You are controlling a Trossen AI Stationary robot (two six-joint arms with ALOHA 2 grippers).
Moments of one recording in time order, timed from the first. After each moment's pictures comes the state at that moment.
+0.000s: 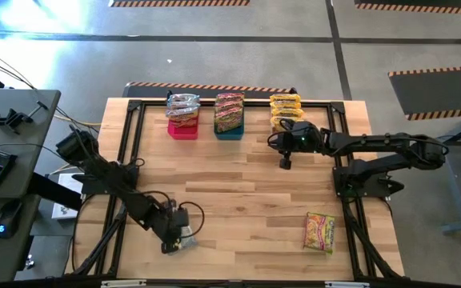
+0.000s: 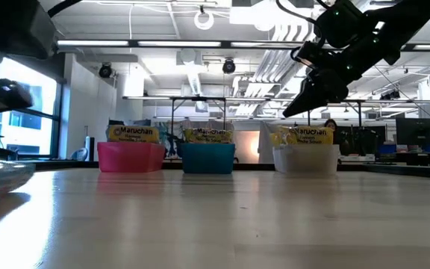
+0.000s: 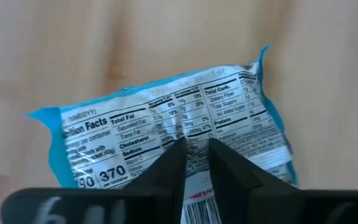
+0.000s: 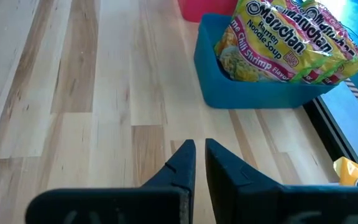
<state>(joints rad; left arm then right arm) -0.70 1.58 0.80 -0.49 -0.12 -0.89 -0.32 1.16 0.54 0.03 0.01 -0.29</state>
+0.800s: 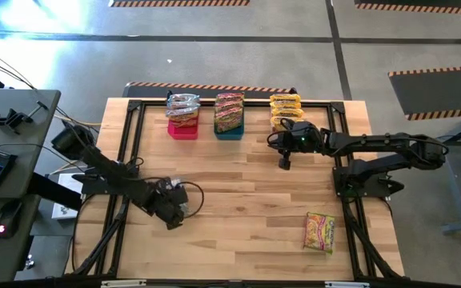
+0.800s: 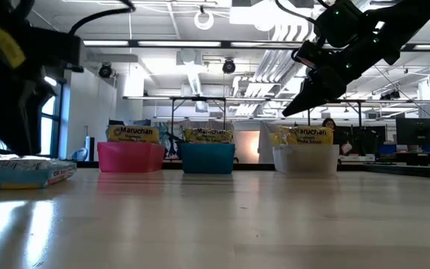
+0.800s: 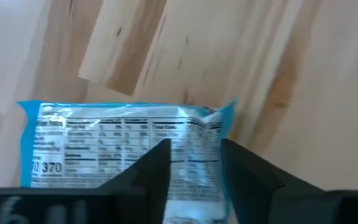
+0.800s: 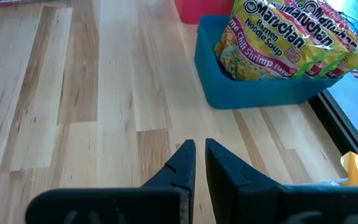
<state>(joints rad) -0.58 1.47 0.79 -0.71 -0.31 -0.88 -0.31 1.16 0.54 0.03 0.00 -0.23</state>
